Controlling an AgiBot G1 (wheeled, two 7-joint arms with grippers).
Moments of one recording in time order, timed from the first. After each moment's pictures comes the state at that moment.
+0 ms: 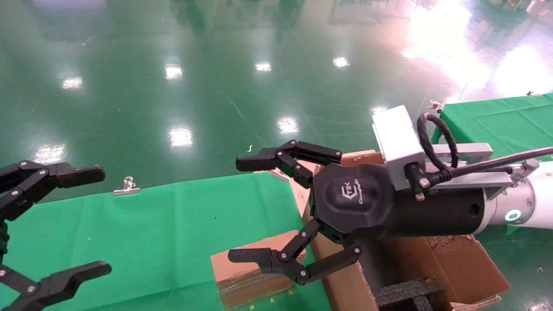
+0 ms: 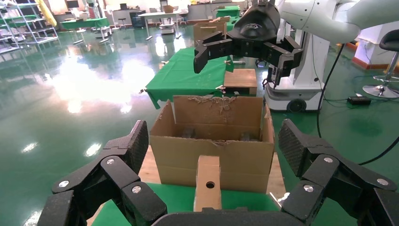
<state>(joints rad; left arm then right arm) -1.09 0.59 0.33 -1.26 0.69 1.47 -0.16 1.08 -0.61 -0.28 1.28 -0.73 -1.49 0.19</state>
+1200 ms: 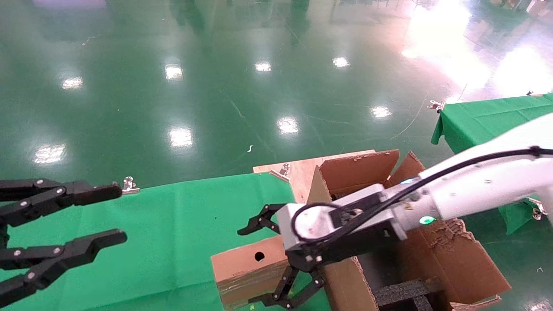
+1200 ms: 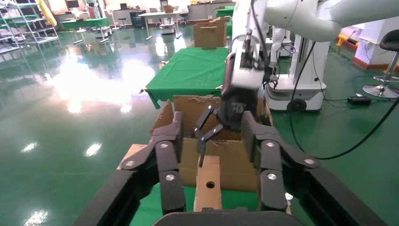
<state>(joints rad) -1.09 0.59 0.33 -1.26 0.69 1.47 -0.16 1.34 -0.75 -0.57 1.25 -1.25 -1.57 0.14</state>
